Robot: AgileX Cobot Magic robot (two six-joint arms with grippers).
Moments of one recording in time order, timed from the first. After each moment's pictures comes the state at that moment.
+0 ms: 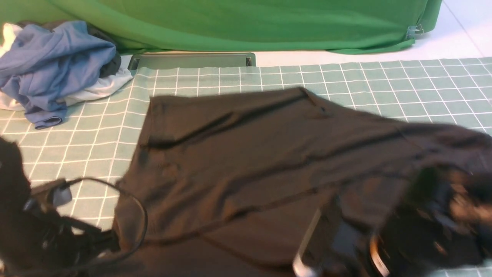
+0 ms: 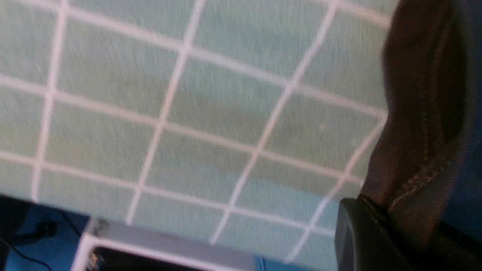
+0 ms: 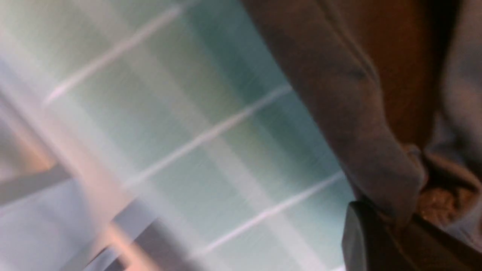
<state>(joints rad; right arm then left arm) 0.89 1.48 -0.78 -0.03 0.90 -0.01 -0.13 1.24 -0.65 -0.15 1.10 -0.39</state>
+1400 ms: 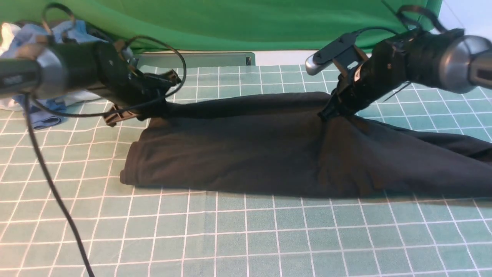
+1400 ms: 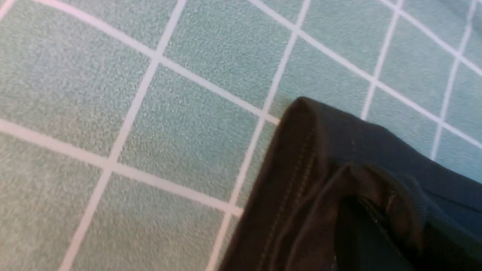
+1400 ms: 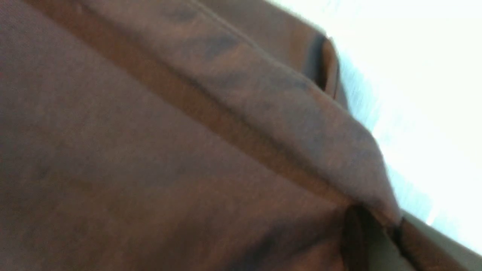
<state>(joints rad) 0.32 2.10 -1.55 -0.13 0.49 -0.15 -0.13 2.05 -1.41 -0.19 0.38 -0.42</state>
